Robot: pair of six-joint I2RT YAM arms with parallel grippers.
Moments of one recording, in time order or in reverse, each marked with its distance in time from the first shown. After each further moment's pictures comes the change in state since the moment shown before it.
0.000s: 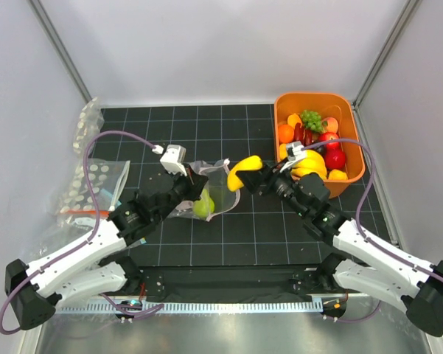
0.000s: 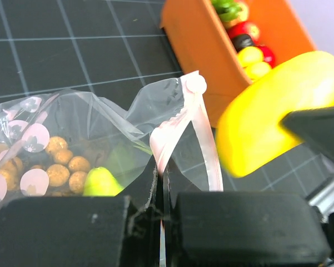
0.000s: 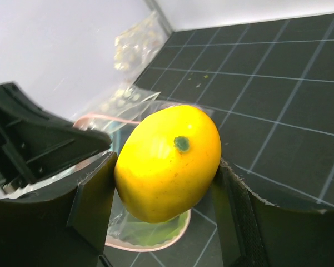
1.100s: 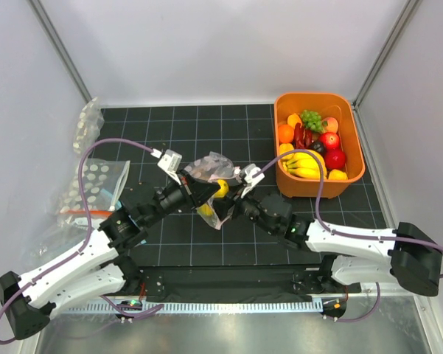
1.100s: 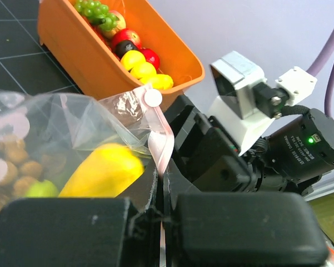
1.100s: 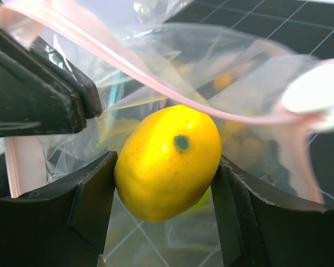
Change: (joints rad) left arm 0.000 -0.131 -0.092 0.221 0.365 -0.057; right arm 0.357 0.291 -0.007 0.231 0.171 -0.238
